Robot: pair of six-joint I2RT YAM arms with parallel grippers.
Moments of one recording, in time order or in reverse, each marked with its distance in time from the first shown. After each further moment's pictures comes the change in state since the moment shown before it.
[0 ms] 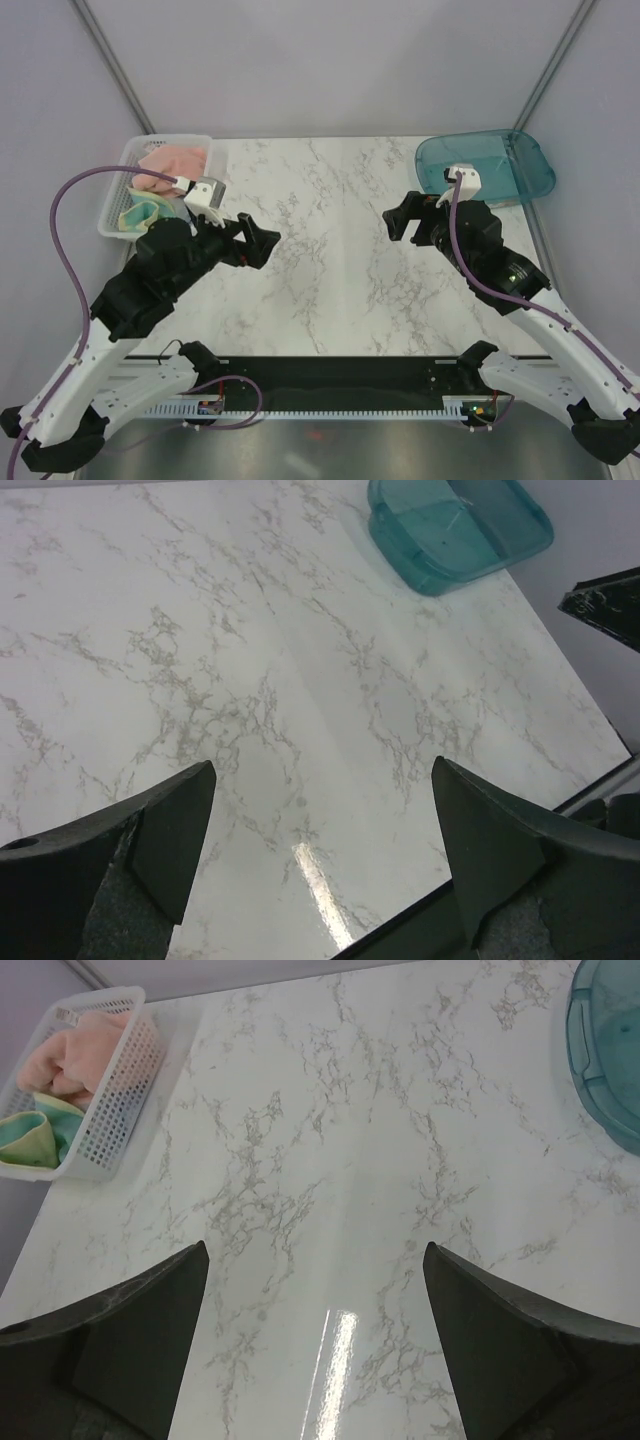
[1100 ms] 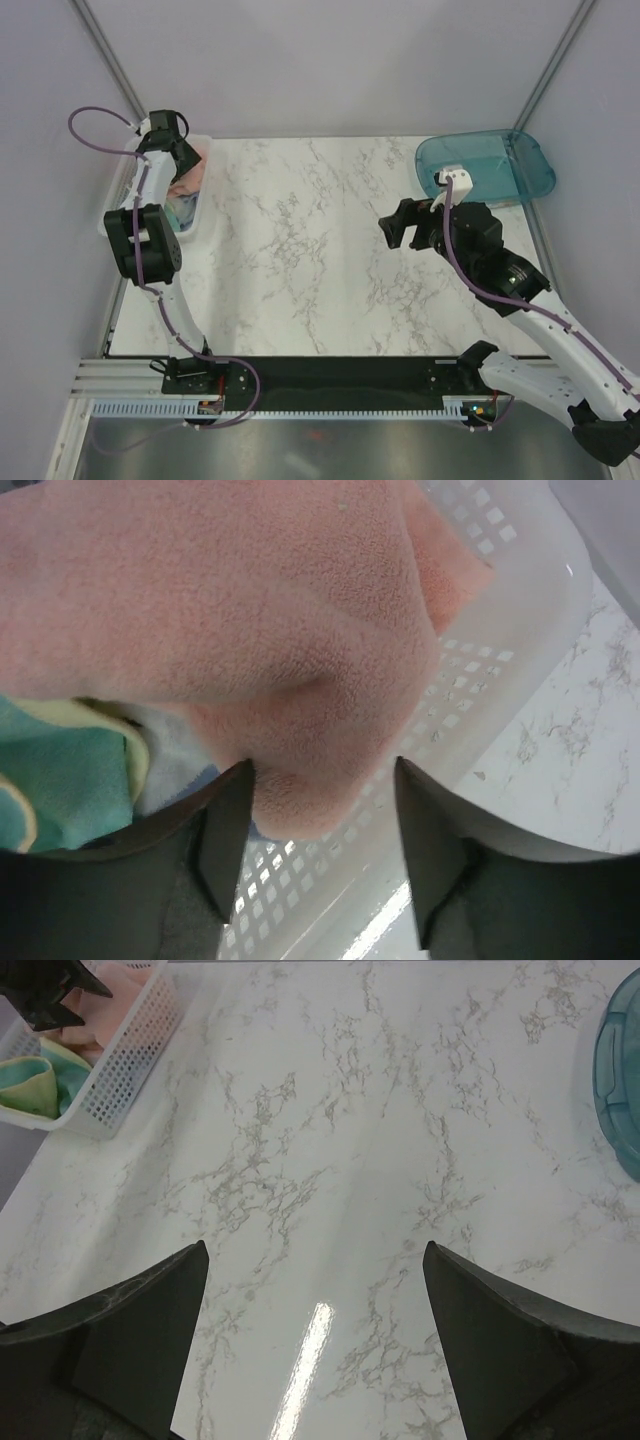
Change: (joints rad) left arm 0.856 1.275 0.643 0.061 -0.133 -0.197; right arm 0.000 -0.017 -0.018 0.013 -0.090 -0.107
